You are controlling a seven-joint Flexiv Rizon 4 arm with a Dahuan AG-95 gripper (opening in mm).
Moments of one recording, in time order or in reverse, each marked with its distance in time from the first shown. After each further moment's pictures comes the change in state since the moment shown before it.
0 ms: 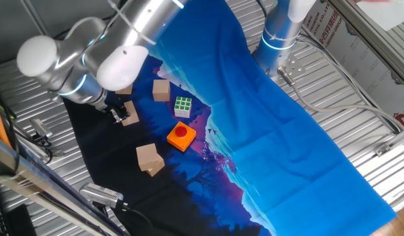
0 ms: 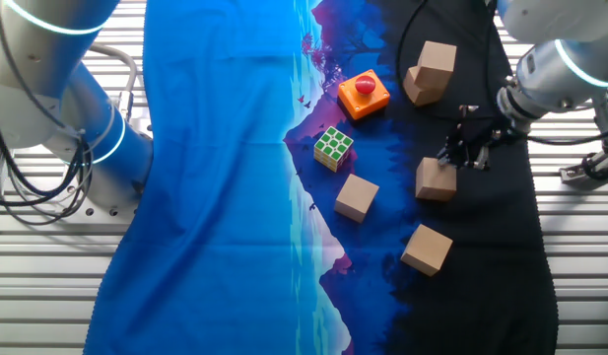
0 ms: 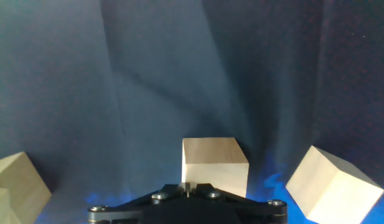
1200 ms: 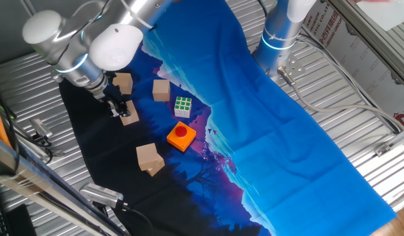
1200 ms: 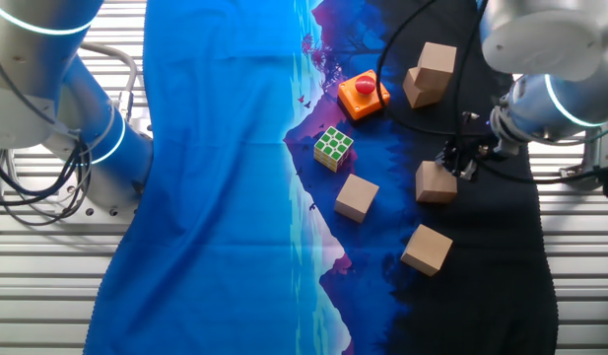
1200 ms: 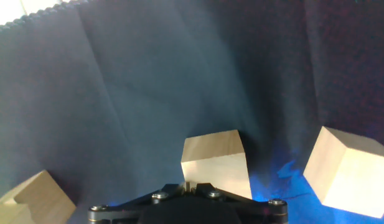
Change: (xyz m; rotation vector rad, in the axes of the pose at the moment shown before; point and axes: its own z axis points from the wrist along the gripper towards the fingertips) arm 0.002 -0.002 0.000 -0.186 -0.051 0.152
